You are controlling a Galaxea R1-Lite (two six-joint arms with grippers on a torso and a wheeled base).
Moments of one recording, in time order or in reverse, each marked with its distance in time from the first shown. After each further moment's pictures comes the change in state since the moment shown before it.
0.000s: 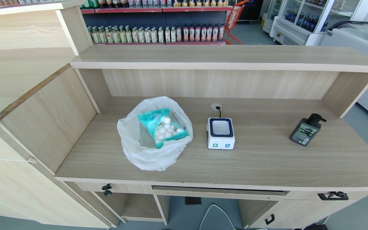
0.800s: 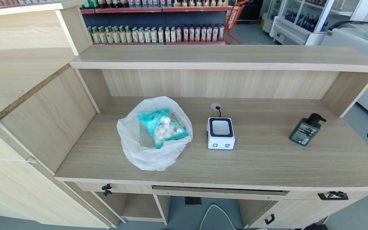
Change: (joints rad) left arm 0.001 0.000 0.000 0.000 0.000 0.000; right arm 0.011 0.220 -0.101 -0.089 0.029 0.233
